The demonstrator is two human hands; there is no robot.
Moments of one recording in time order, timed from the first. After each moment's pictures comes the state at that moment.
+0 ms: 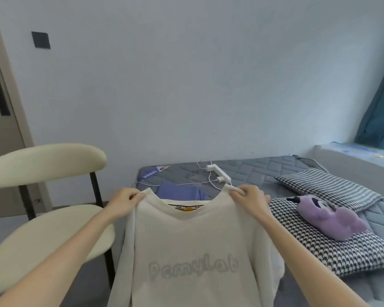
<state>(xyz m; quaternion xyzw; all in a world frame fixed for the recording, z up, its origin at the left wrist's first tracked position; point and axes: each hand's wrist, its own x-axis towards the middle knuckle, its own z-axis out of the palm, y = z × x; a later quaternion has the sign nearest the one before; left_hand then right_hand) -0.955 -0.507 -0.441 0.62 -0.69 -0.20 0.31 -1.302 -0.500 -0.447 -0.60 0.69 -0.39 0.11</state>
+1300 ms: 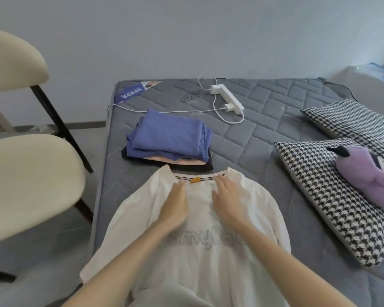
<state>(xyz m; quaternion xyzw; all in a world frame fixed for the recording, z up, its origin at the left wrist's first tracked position) -1.090 -0.631 -0.689 0.61 -0.69 -0.34 0.20 -1.259 -0.638 -0.688 -0.69 0.70 -0.10 0.12</state>
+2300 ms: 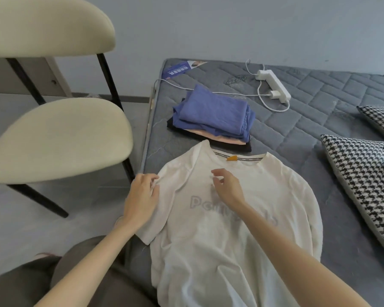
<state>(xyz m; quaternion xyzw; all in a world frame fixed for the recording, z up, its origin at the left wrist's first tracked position) -0.942 -0.526 -0.700 0.72 -0.59 -0.18 0.32 -1.178 -0.605 -0.701 -0.64 0.65 -0.20 0.34</state>
